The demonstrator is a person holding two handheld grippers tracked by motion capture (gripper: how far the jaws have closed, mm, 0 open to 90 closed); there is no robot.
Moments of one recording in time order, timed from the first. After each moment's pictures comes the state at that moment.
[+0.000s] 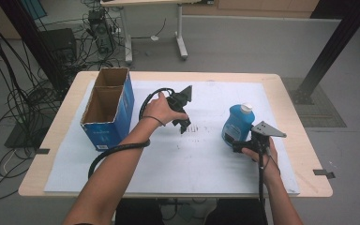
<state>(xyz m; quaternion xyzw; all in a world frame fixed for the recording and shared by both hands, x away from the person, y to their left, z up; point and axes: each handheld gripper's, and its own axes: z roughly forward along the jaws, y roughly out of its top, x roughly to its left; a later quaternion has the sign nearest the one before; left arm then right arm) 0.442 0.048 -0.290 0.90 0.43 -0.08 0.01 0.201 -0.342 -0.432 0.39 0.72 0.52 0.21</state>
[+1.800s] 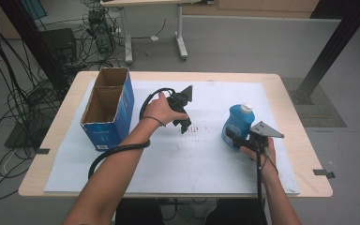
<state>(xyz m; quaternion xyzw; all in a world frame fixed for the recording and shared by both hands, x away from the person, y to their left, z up) 0.440 0.048 -0.288 0.90 0.43 -0.08 0.01 0.199 -0.336 -0.437 0.39 0.72 0.52 0.23</state>
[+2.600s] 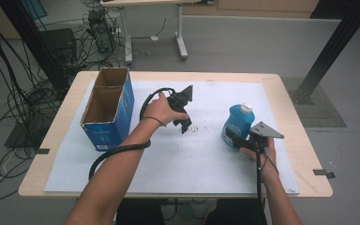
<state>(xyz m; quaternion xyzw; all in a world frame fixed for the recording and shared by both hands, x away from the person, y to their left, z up) 0.438 0.049 -0.287 0.90 0.43 -0.08 0.02 0.198 -0.335 -0.438 0.38 0.72 0.52 0.24</state>
